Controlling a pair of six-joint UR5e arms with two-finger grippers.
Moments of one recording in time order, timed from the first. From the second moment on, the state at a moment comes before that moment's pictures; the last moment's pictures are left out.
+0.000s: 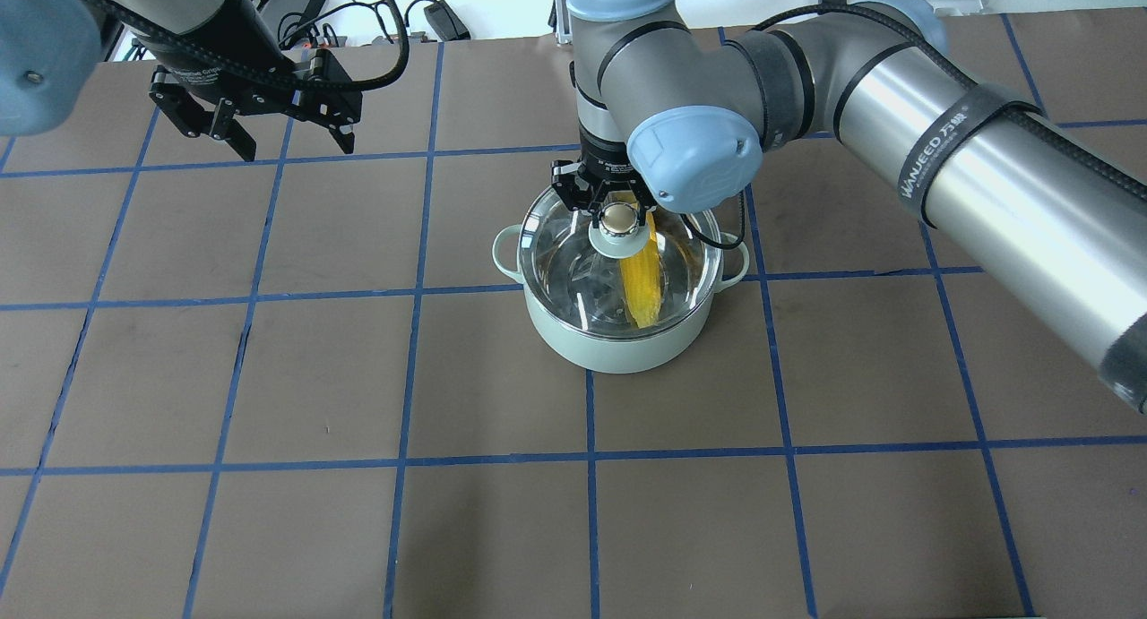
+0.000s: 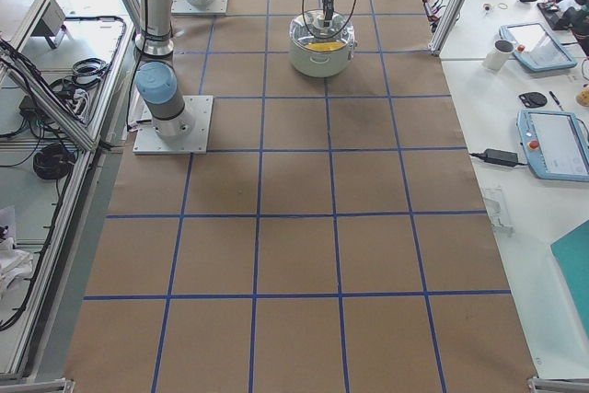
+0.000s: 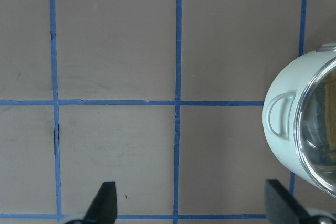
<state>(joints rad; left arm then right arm) -1.55 -1.62 -1.49 -1.54 1.56 -0.01 1.90 -1.22 1.51 -1.87 -1.58 0.32</state>
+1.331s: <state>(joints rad) -1.55 -1.62 -1.49 -1.54 1.56 0.00 1.86 -1.45 1.50 -1.75 -1.58 0.31</state>
